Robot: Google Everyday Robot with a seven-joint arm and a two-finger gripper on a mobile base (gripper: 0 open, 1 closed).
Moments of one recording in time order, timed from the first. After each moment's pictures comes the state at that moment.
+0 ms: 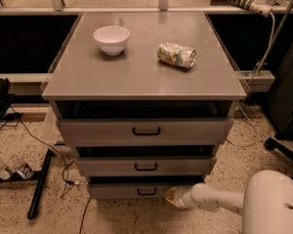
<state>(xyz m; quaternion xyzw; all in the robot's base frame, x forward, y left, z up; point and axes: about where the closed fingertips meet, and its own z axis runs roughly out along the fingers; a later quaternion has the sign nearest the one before) 0.567 -0.122 0.185 -0.61 0.72 0.07 0.32</state>
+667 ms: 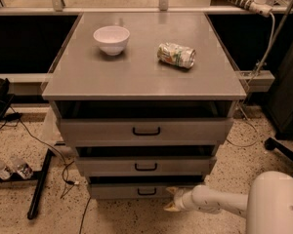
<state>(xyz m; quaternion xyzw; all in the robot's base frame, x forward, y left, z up) 0.551 -0.118 0.191 -0.62 0.71 0.08 0.32</state>
